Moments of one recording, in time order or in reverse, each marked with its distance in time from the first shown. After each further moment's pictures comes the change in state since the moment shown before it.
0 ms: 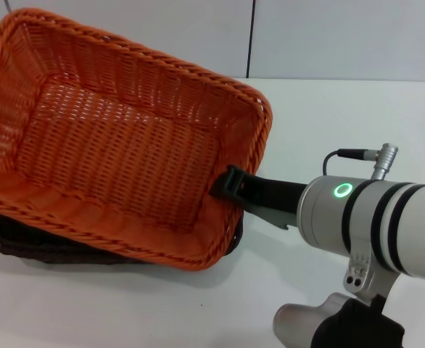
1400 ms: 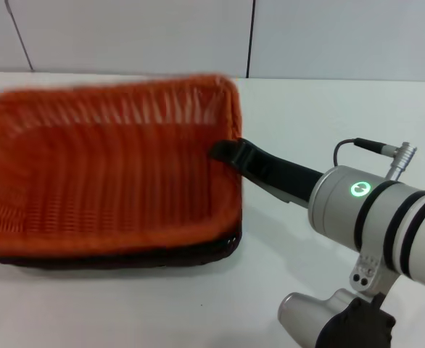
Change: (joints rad) left arm -0.007 0.002 -0.001 0.077 -0.100 -0.075 0.075; right arm -0.155 0.011 -0.012 -0.071 -0.018 -0.362 -0.126
